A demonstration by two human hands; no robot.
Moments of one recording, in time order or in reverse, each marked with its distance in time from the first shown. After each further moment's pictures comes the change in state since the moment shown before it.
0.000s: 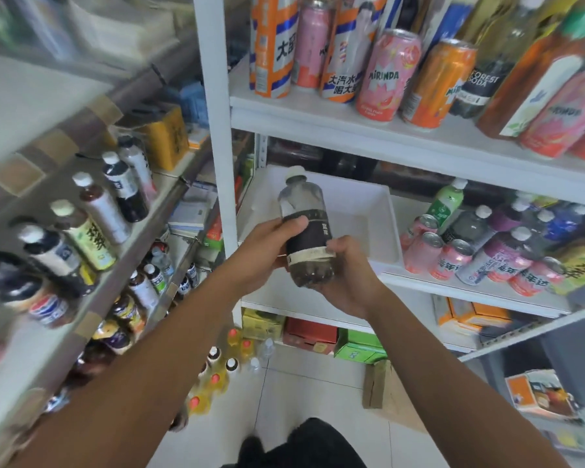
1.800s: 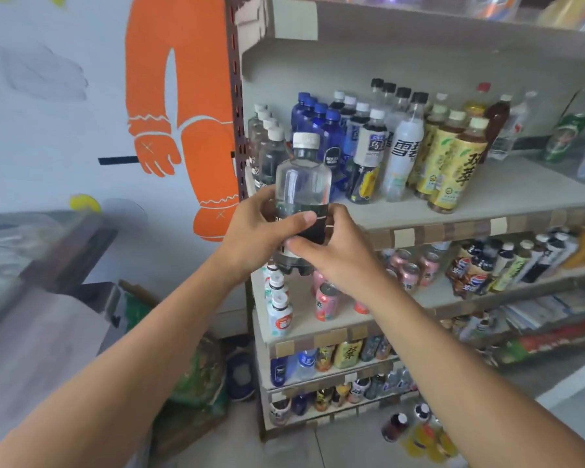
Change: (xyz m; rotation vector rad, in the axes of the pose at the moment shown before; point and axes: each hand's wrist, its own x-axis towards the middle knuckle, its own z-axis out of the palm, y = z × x) left_hand -0.798 0.000 -0.114 0.357 1.282 0.610; right_hand -0.333 0.226 0.601 -0.879 -0.765 -0.512
